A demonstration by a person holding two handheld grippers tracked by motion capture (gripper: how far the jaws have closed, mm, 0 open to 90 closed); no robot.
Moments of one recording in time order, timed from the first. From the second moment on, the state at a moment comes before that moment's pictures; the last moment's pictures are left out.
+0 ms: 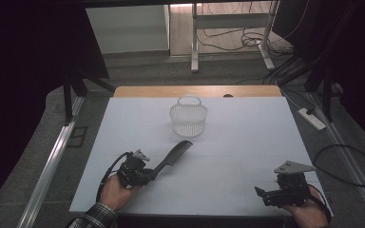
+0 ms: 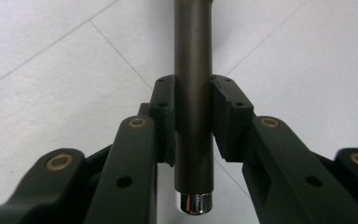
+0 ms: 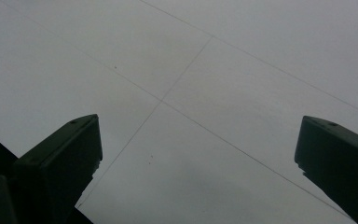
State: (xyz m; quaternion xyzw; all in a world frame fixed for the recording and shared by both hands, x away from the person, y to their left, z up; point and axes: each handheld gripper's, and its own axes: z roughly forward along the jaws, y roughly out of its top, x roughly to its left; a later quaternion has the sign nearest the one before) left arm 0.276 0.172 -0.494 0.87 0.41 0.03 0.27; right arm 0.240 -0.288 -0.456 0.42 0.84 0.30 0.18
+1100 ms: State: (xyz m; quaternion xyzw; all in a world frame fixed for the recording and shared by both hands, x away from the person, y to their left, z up) left arm 0.270 0.175 -0.477 0.86 0.39 0.07 0.33; right arm 0.237 -0.287 -0.447 0.40 0.82 0.36 0.18
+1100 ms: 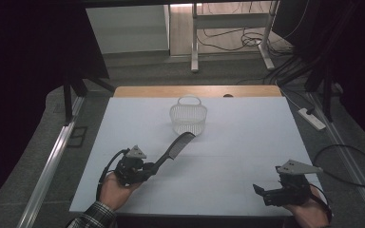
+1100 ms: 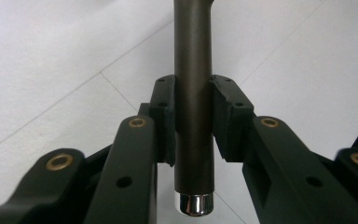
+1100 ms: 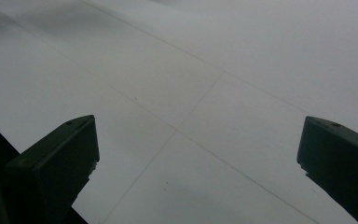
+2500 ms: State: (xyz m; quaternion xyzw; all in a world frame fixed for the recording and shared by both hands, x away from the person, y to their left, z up) left arm 0.265 0.161 -0.462 0.84 0.36 0.12 0.39; right arm 0.273 -0.235 -0.418 0.36 0.80 0.47 0.10
